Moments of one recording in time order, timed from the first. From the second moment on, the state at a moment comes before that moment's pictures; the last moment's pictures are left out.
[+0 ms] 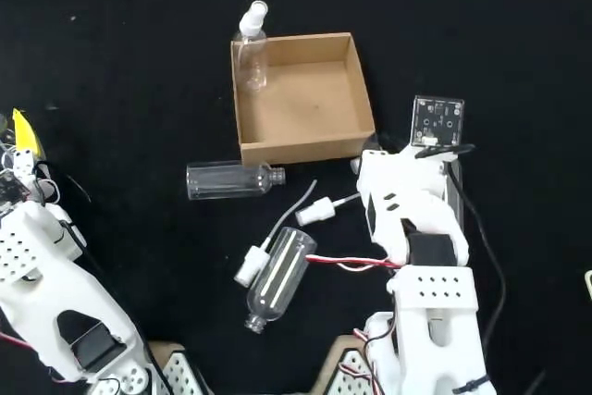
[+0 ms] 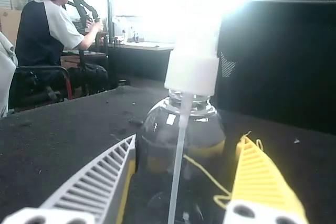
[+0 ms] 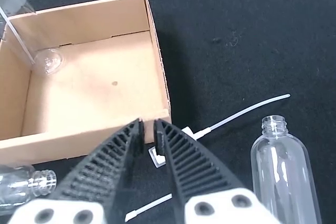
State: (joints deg) left arm -44.8 39.5 45.5 -88.5 -0.5; right arm 1.1 -58.2 72.0 27.8 -4.3
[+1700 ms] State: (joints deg) left arm -44.8 25.2 45.6 -64.6 1.6; right arm 1.1 -58.2 72.0 27.8 -4.3
